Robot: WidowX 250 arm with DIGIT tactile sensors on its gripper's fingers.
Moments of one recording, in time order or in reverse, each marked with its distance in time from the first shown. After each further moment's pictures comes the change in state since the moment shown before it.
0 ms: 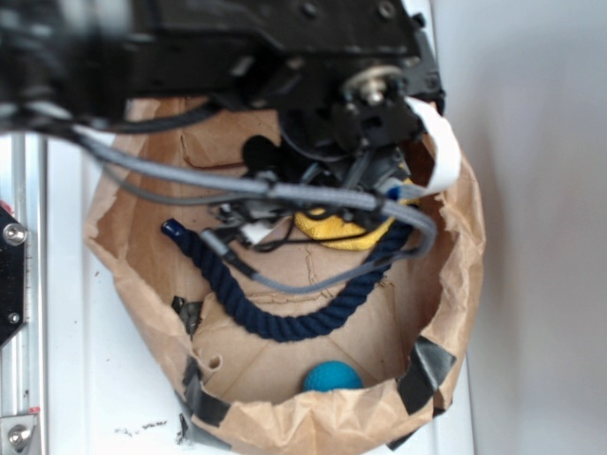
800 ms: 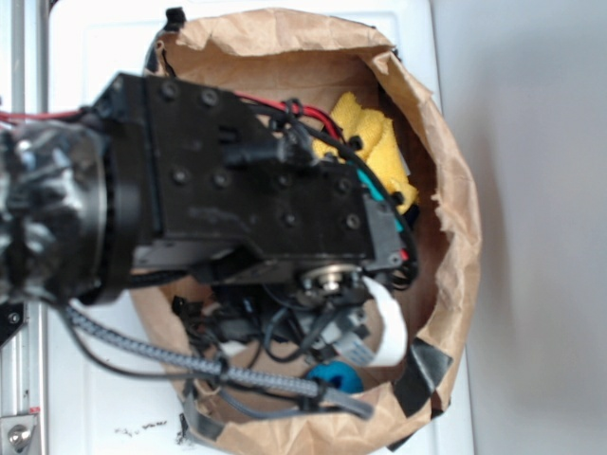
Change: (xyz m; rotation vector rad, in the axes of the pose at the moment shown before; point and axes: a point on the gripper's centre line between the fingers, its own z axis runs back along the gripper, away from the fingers) arm 0.068 -0.051 -0.014 -0.035 -0.177 -0.185
